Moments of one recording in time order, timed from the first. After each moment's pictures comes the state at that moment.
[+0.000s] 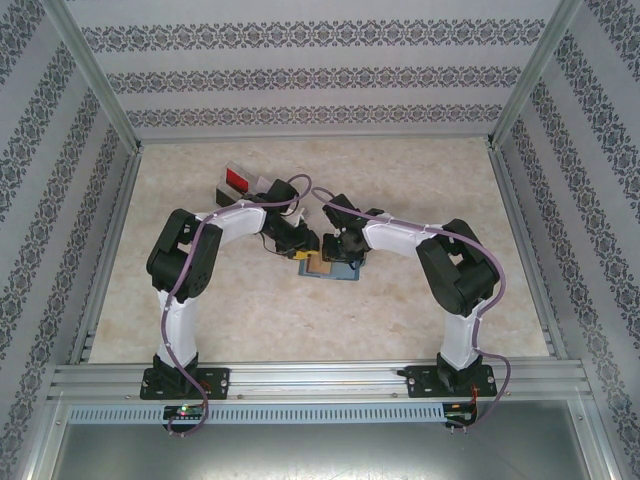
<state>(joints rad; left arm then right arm) -0.44 2.04 1.35 -0.56 0.63 -0.57 0.61 1.91 1.19 -0.50 -0.14 0.63</state>
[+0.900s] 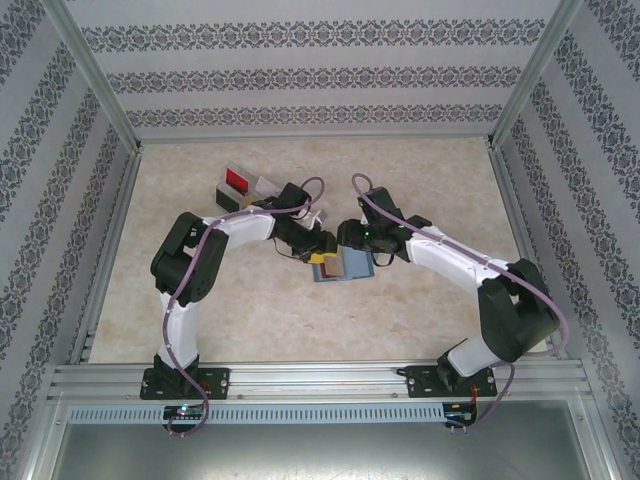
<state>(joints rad) -0.52 2.04 1.33 -0.41 0.79 -0.65 0.52 1.51 0.98 -0.38 -0.11 0.65</state>
